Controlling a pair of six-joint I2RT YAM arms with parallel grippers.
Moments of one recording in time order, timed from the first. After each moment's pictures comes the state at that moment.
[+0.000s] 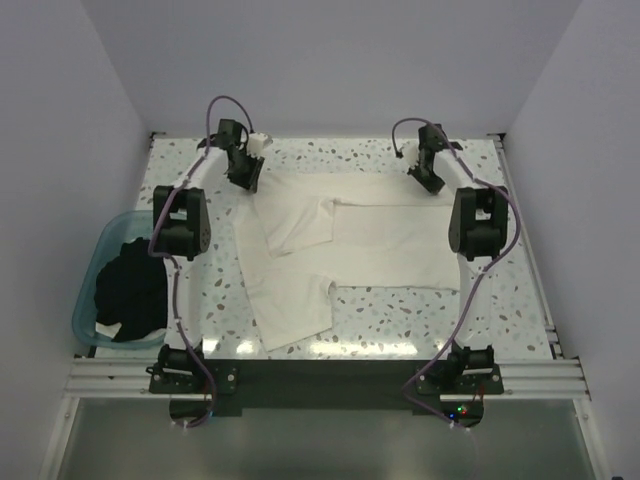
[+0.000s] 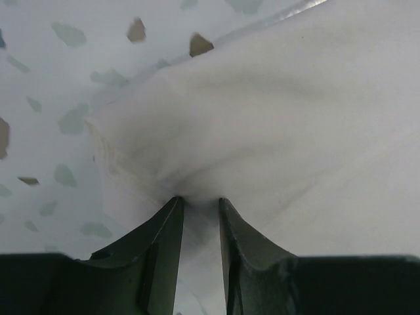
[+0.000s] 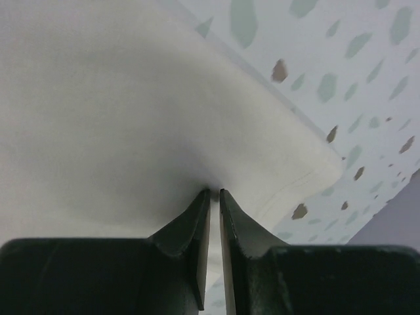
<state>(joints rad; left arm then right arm) -0.10 2.38 1.99 -0.72 0.22 0.30 0.06 2.38 1.98 -0.77 0.21 -0.67</state>
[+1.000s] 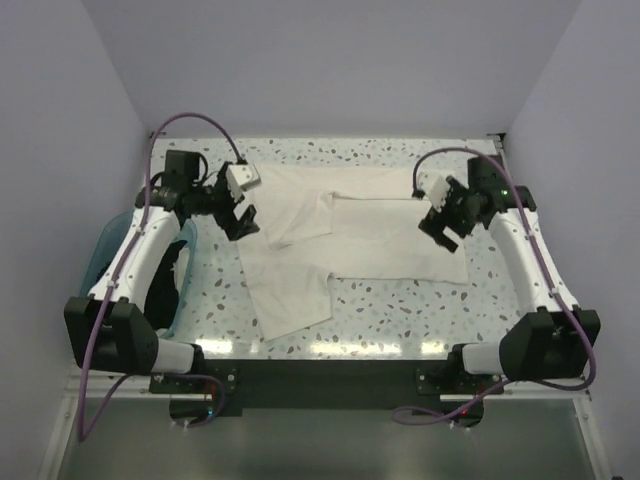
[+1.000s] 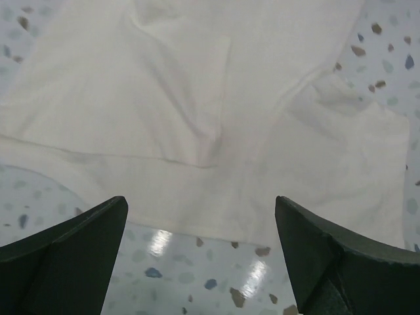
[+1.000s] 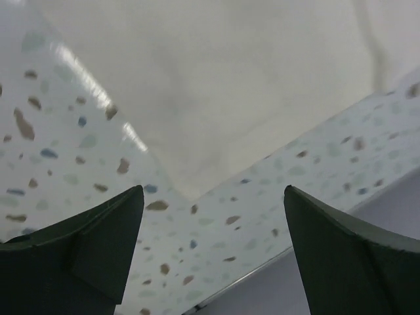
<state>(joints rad) -0.09 1.38 1.26 -0.69 0.72 0.74 0.04 1.34 1.35 -0.97 -0.25 -0.91</state>
